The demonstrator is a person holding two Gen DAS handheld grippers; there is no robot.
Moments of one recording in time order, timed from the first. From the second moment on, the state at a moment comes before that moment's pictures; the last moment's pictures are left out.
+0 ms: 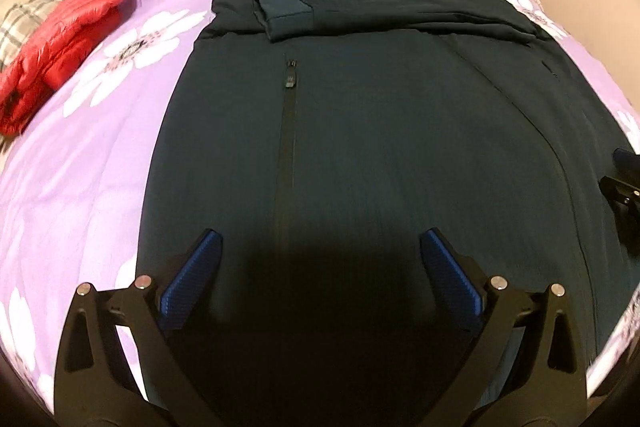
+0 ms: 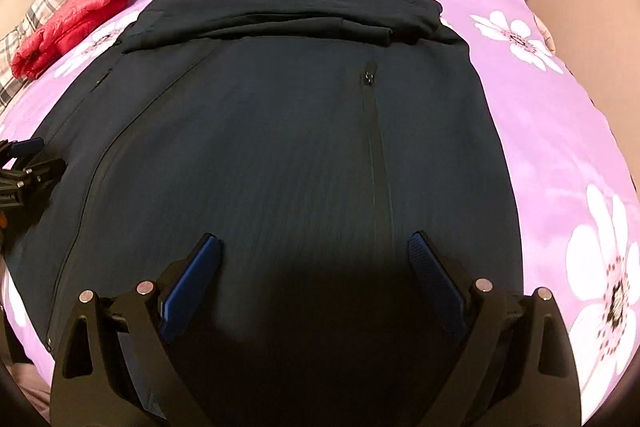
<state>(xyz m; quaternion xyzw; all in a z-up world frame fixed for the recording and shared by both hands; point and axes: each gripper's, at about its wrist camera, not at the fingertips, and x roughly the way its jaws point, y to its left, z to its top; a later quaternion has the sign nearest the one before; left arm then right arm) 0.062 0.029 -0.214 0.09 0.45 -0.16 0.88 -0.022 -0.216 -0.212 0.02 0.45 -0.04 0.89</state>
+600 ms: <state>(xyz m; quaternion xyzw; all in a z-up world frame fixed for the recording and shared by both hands) 0.074 0.155 -0.196 -0.11 0.47 -0.15 0.87 -0.062 -0.306 -0.185 0.20 0.42 -0.06 0.88</state>
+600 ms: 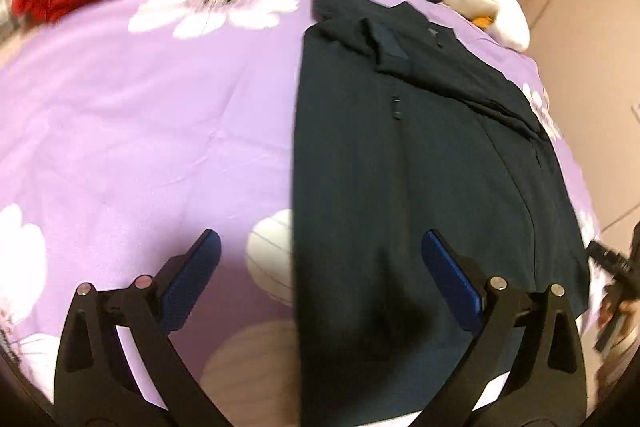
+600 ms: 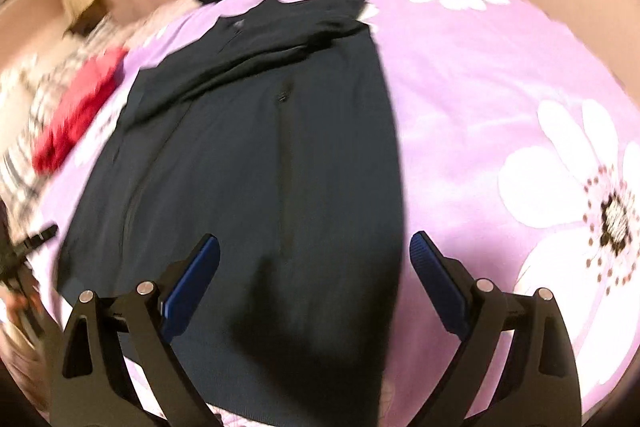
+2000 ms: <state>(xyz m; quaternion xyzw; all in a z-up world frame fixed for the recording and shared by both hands) 0.061 0.121 -0.220 -0.24 0.53 -0.38 0.72 -0.075 -0.315 -0.204 0.33 0.49 0.15 0.79</state>
